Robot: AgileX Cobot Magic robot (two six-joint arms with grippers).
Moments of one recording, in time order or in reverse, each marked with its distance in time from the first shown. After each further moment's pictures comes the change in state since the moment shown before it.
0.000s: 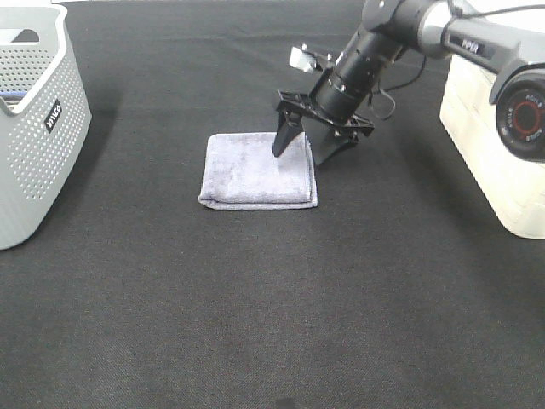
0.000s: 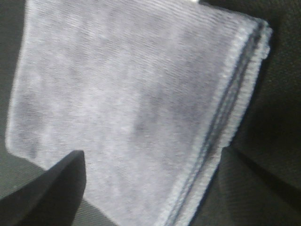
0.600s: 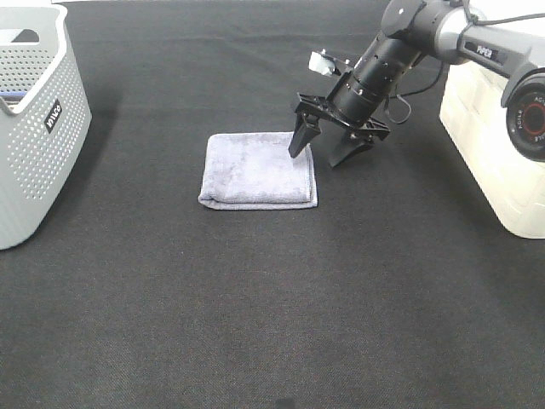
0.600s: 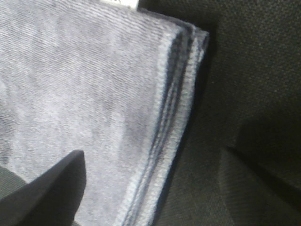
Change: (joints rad) left arm 0.000 0.000 0.000 0.000 0.000 0.000; right arm -0.049 0.028 -0.003 0.014 0.000 -0.035
